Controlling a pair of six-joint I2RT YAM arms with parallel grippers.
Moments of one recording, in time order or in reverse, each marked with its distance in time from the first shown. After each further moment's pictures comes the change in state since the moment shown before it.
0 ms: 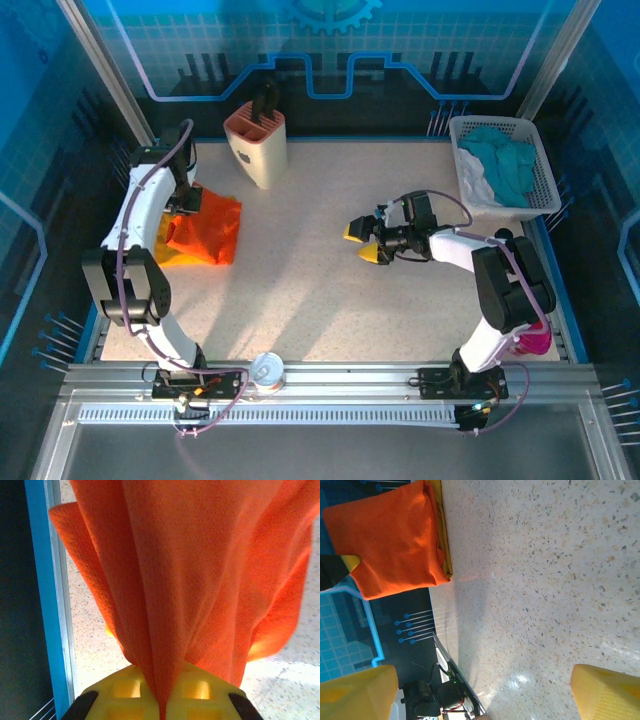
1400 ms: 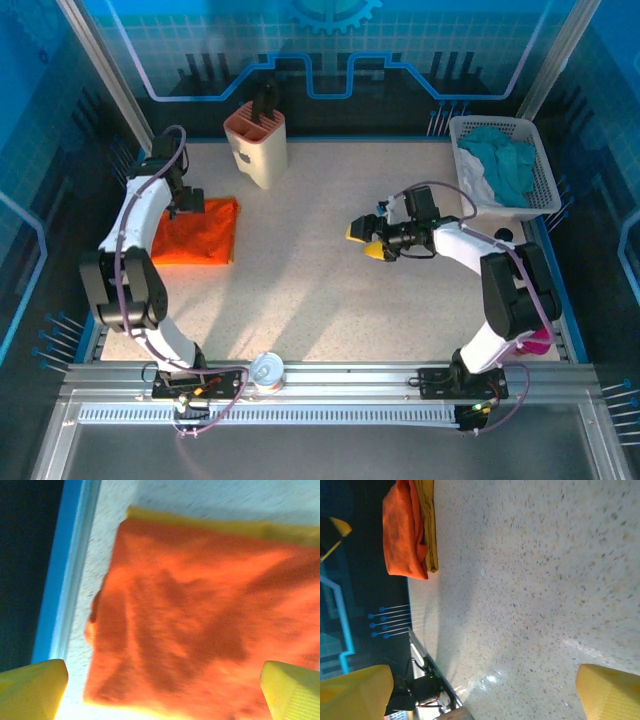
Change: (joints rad) left arm 0.033 -0.097 -0.160 0.270 0.018 -0.145; right arm -0.014 -0.079 0.105 -0.286 0.095 -0.227
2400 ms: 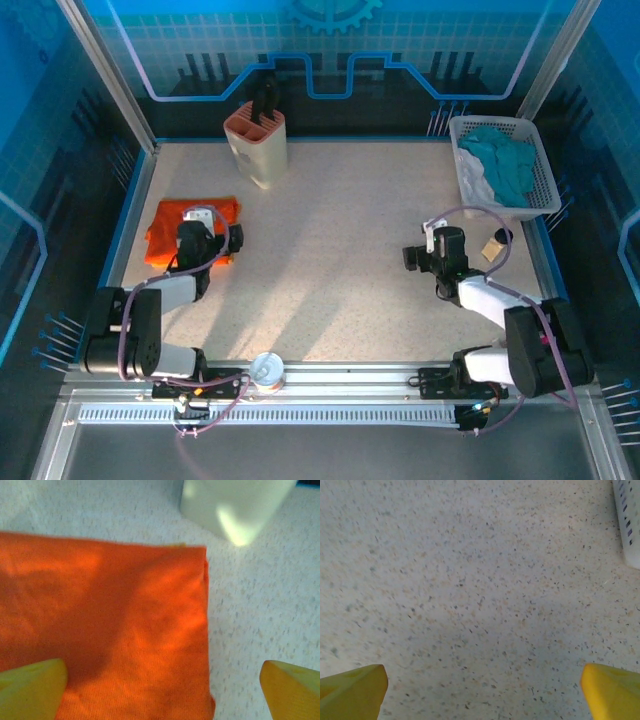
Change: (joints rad) left arm -0.104 -0.210 -1.027 1.450 0.212 -0.055; right arm -0.091 -0.300 -0.528 0.460 0.980 -0.677
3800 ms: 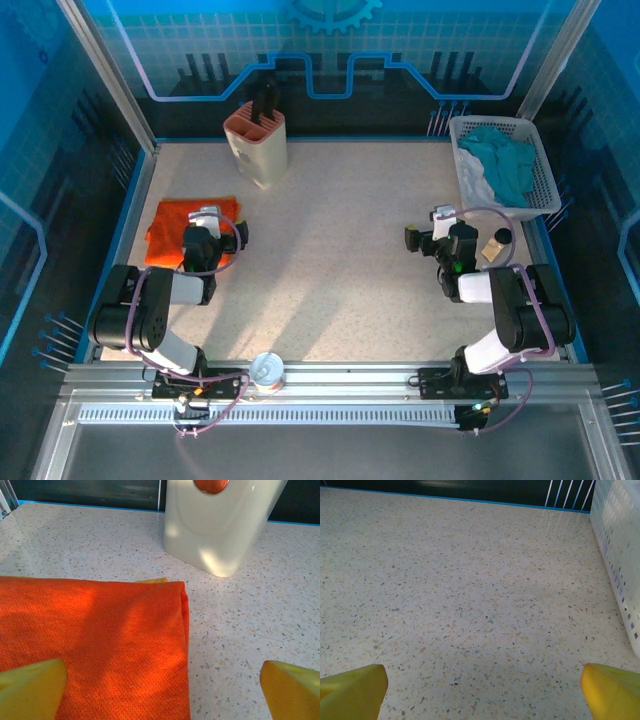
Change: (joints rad) left arm -0.036 0.139 -0.057 0.329 -0.020 0.029; right arm -0.129 0.223 -0.046 0.575 -0.226 -0.013
